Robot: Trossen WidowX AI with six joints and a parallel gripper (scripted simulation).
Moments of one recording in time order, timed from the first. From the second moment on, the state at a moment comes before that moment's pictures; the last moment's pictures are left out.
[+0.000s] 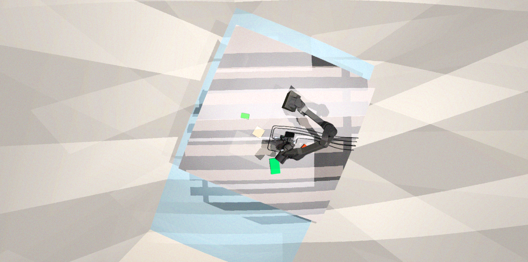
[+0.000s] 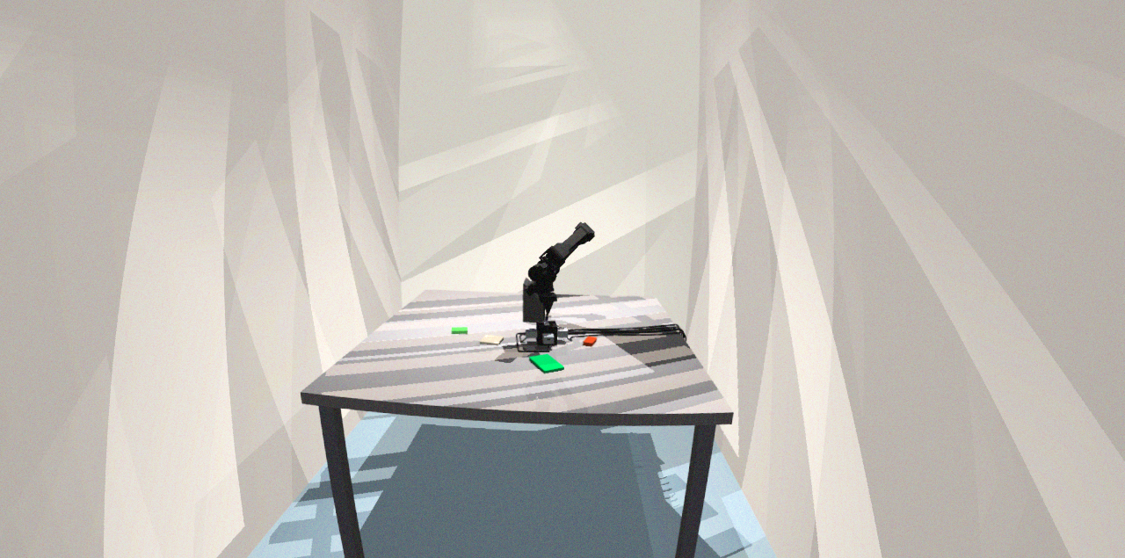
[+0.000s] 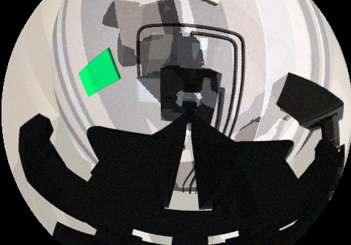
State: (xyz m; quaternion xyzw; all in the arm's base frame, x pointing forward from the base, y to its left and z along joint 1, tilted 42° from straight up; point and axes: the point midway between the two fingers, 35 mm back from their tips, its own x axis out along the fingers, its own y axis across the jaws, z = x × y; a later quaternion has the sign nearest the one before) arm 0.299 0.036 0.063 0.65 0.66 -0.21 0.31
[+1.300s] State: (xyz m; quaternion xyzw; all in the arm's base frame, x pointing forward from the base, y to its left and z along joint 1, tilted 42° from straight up) arm 0.300 0.040 0.059 0.65 0.66 -0.21 0.31
